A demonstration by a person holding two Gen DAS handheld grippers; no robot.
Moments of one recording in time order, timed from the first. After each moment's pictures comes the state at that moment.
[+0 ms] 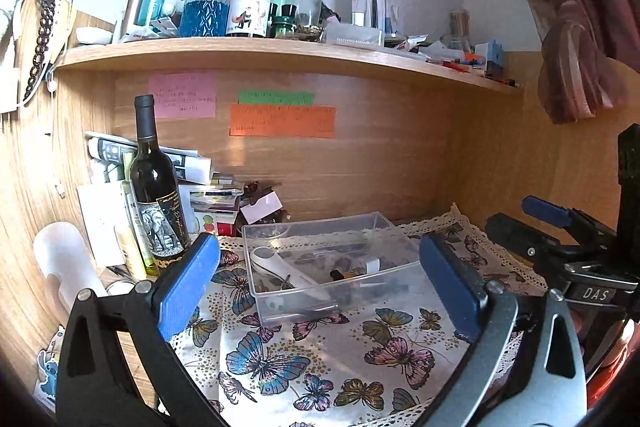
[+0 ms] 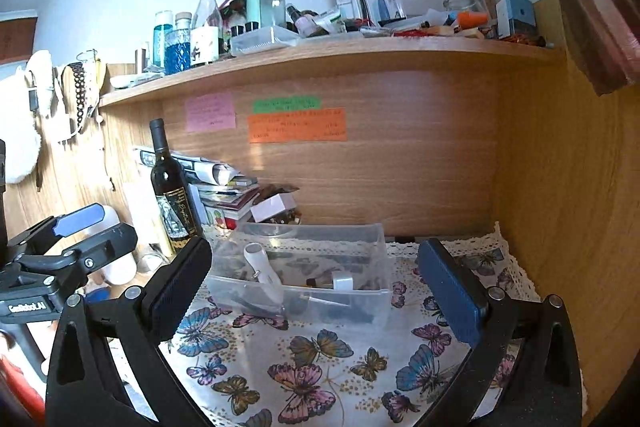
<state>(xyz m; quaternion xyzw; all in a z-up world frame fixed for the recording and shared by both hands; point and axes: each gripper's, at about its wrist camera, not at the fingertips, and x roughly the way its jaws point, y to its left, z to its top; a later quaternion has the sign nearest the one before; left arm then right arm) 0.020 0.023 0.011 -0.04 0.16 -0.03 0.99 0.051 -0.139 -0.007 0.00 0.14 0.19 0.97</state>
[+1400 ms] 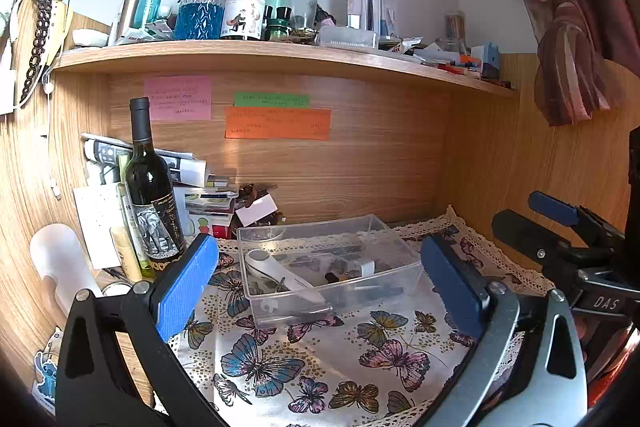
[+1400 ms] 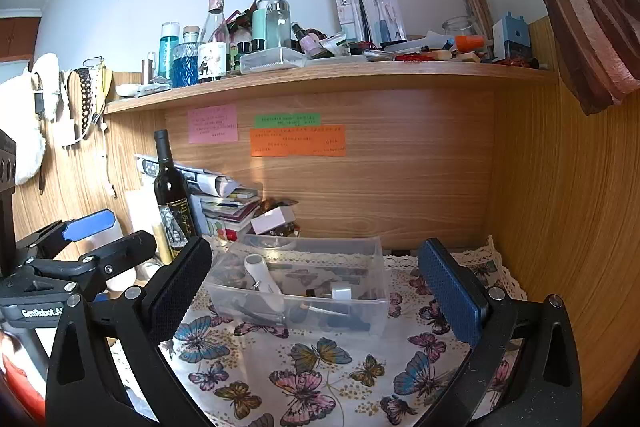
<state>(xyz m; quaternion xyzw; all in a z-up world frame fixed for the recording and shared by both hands) 0.021 0.019 0.012 -0.04 0.16 -0.03 0.99 0.039 -0.136 -0.001 0.00 0.12 0.18 0.98</state>
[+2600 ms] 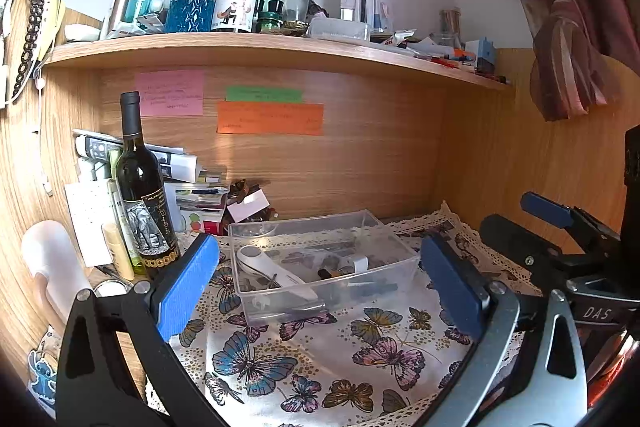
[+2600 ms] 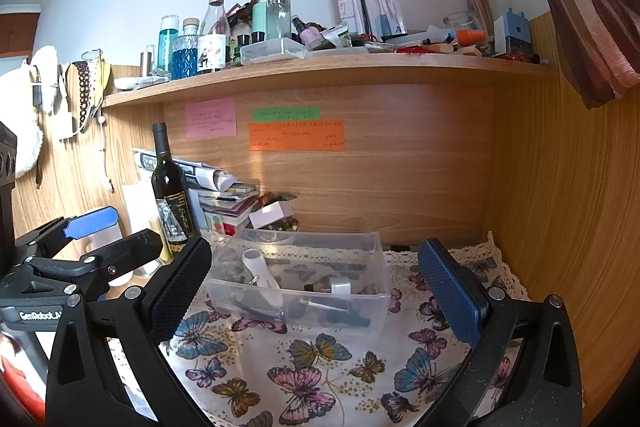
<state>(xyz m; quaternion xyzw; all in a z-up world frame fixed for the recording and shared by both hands) 0.026 0.018 0.007 -0.04 0.16 -0.05 0.98 0.042 -0.134 -0.006 -0.01 0.13 0.18 0.98</state>
